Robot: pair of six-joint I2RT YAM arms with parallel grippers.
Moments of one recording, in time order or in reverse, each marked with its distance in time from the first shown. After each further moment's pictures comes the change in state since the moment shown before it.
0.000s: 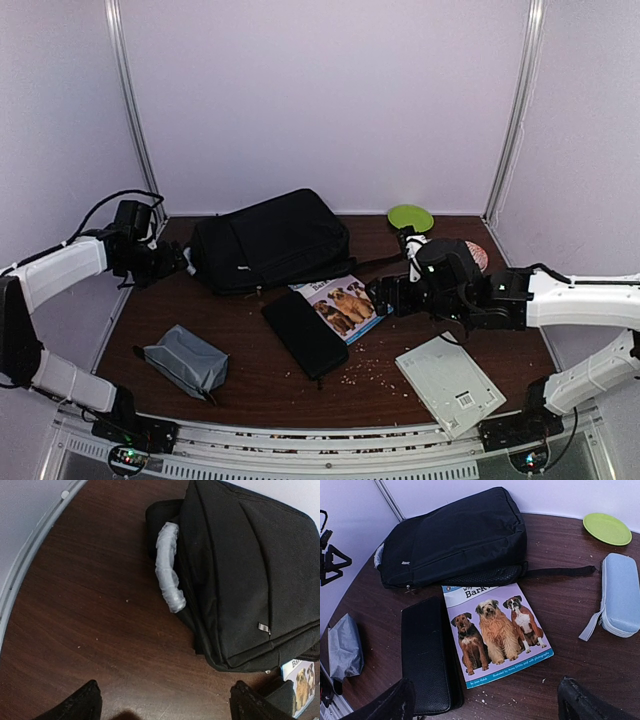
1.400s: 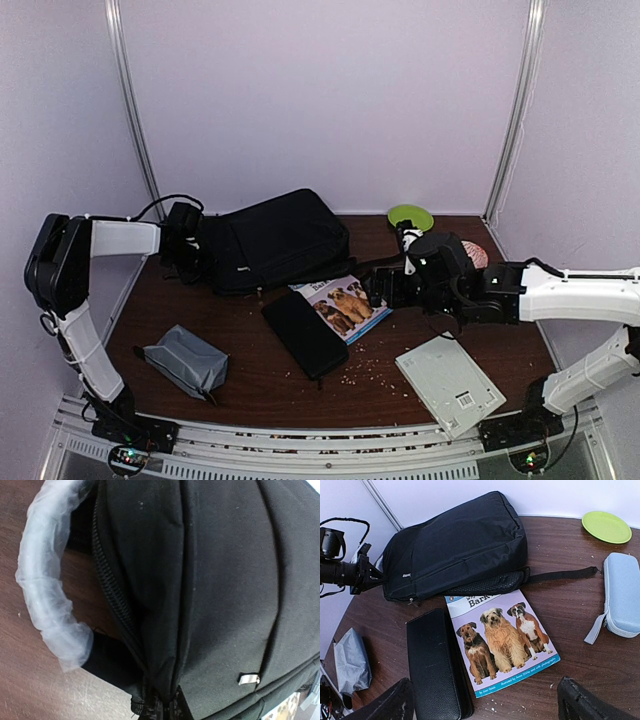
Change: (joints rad) left arm -0.120 0.485 0.221 0.151 0.085 -0.232; right arm -0.011 0.051 0.054 0.000 0.008 0.066
